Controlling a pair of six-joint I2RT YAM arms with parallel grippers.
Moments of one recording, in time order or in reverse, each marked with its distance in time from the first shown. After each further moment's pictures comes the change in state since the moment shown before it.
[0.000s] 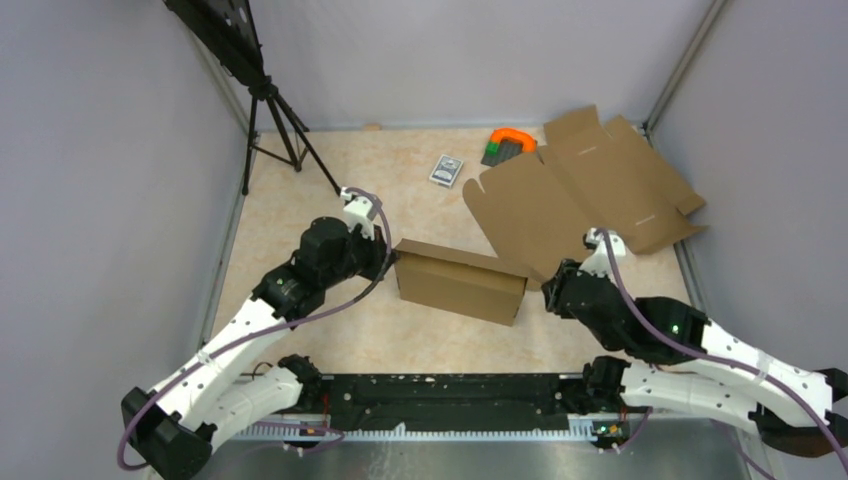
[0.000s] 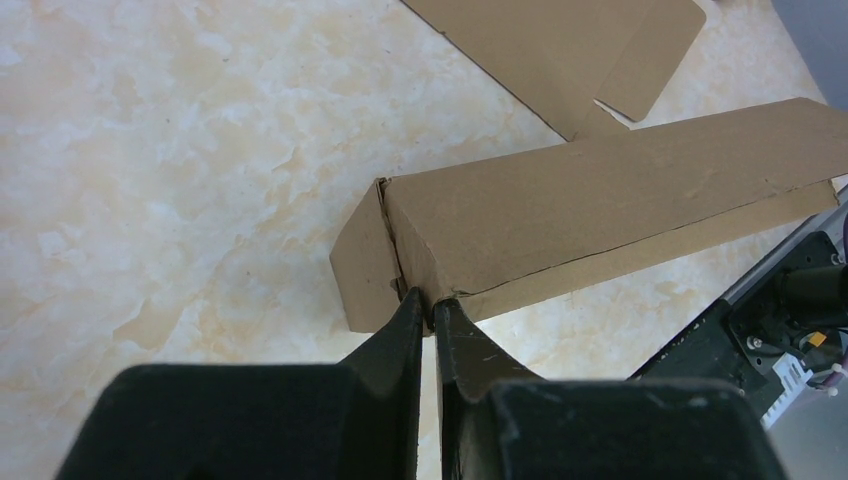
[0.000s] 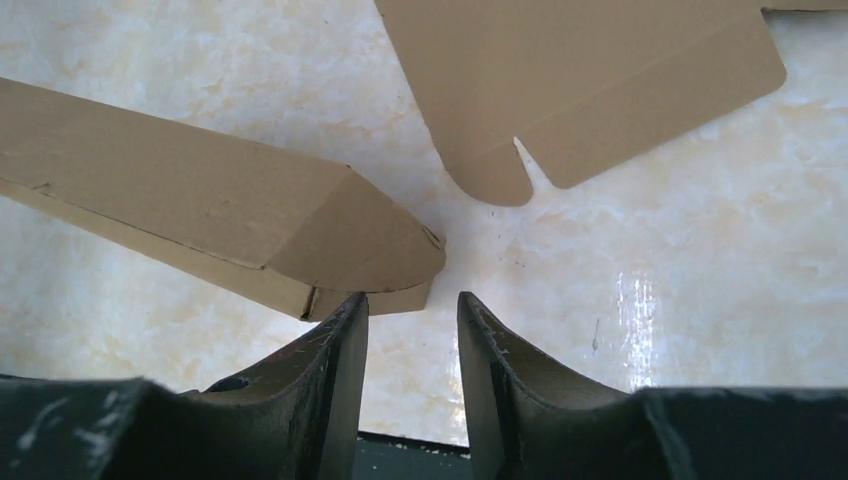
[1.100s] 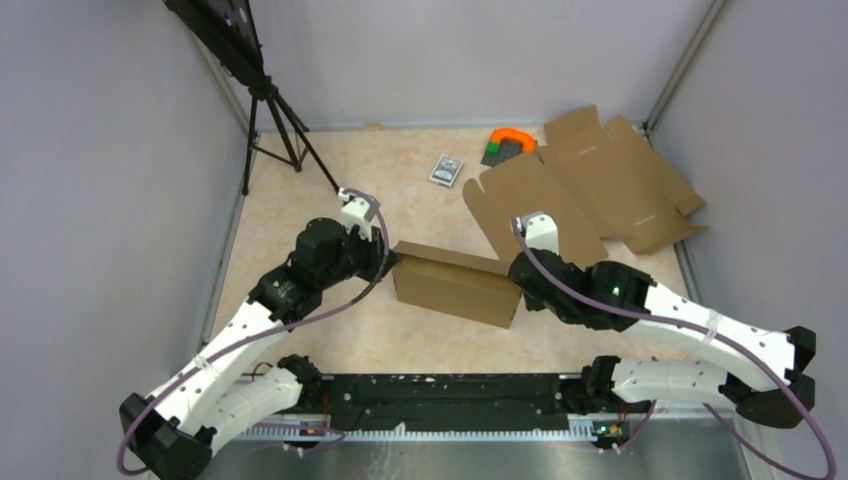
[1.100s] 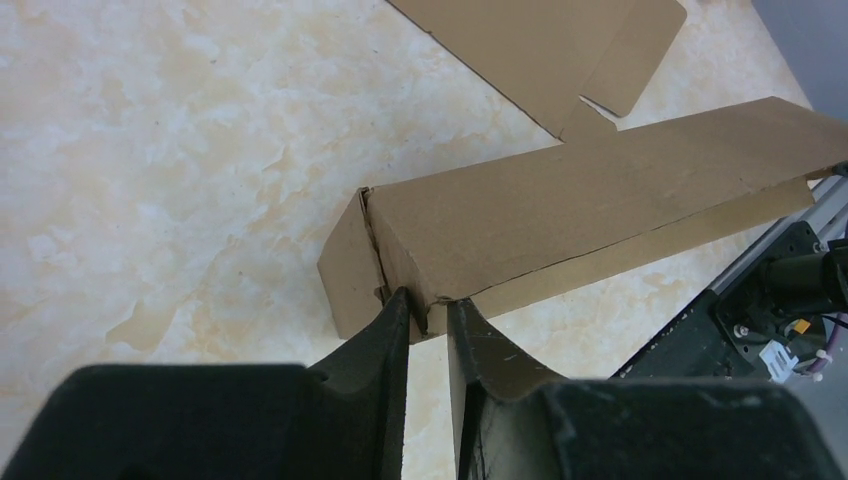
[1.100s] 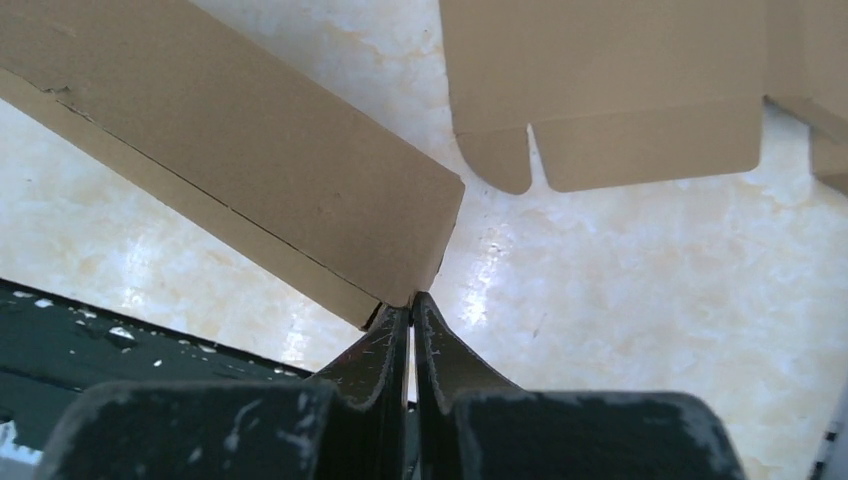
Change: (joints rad) left arm 0.007 -0.026 -0.004 -0.009 0.047 0.004; right arm -0.005 0.394 0.278 -0.097 -0.141 -0.322
